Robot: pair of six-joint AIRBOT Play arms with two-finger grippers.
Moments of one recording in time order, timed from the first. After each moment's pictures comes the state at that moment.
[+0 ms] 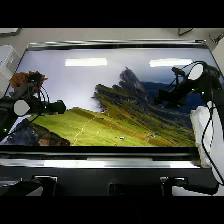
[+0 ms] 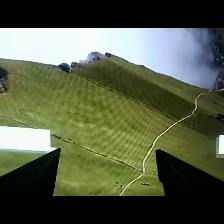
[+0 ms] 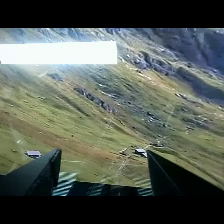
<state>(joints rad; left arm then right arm) -0.18 -1.09 1.01 1.53 -0.97 -1.79 -0.01 -1.48 1.48 -1.31 1.48 1.68</state>
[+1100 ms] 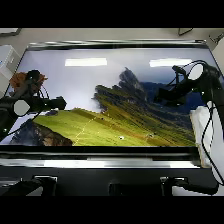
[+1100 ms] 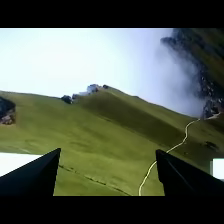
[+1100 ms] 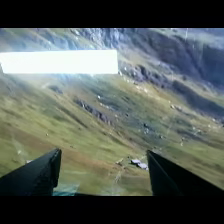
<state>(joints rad) -0.18 -1.09 1.01 1.52 -0.86 -1.80 -0.01 -1.48 1.48 -1.31 1.42 1.68</state>
